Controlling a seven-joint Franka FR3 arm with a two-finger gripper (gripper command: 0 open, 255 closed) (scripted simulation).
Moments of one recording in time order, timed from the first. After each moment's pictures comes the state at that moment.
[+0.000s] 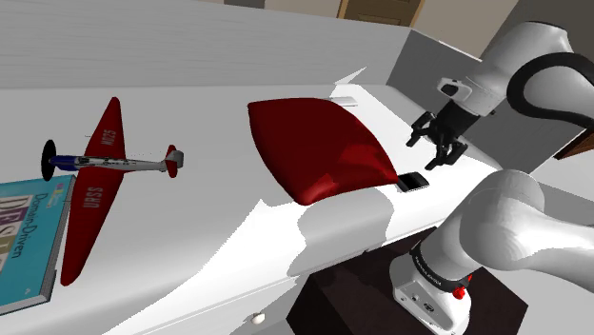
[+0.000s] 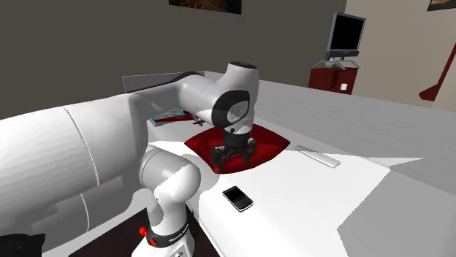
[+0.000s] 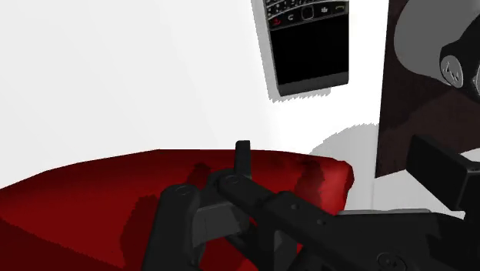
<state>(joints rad) 0.15 -1.39 -0.63 -2.91 -0.45 1.67 -1.16</state>
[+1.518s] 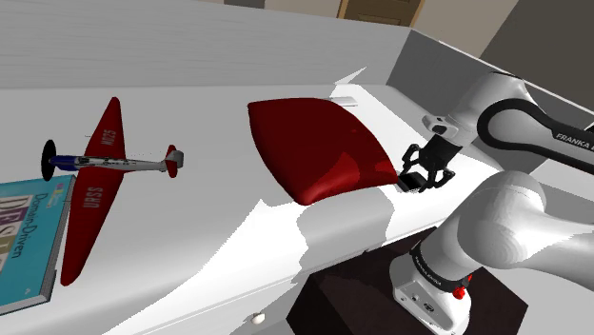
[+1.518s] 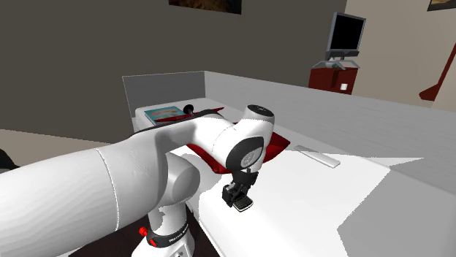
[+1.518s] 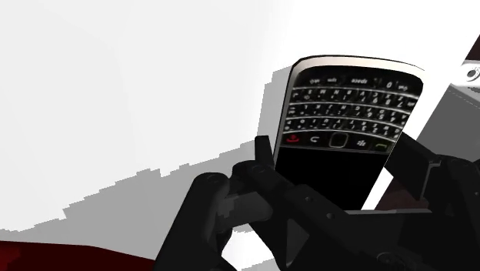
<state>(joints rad) 0.10 -1.34 -1.03 -3.00 -0.78 1.74 -1.54</state>
